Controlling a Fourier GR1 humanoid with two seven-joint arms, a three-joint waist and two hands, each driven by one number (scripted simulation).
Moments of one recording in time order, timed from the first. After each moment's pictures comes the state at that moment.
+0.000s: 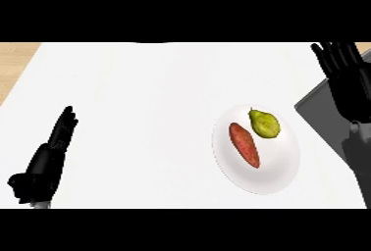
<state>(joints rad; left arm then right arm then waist) 0.04 0.52 -0.29 -1.64 0.22 0.39 -0.07 -0.42 -0.44 0.00 -1.48 -0.41 -0.04 0.02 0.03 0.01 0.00</state>
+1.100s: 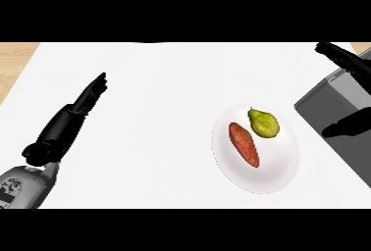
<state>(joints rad) -0.25 0.55 -0.33 -1.55 0.20 0.10 -0.11 -0.54 -0.71 0.09 -1.12 0.03 0.43 -0.73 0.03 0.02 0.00</state>
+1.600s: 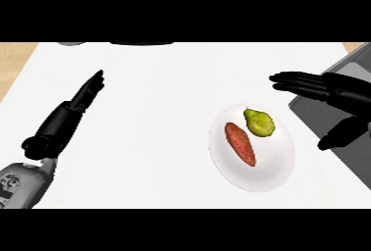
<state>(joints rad) -0.27 0.55 -0.30 -1.52 0.19 0.07 -0.10 -0.56 -0.79 0.33 -1.31 0.34 0.41 -0.69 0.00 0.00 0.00</state>
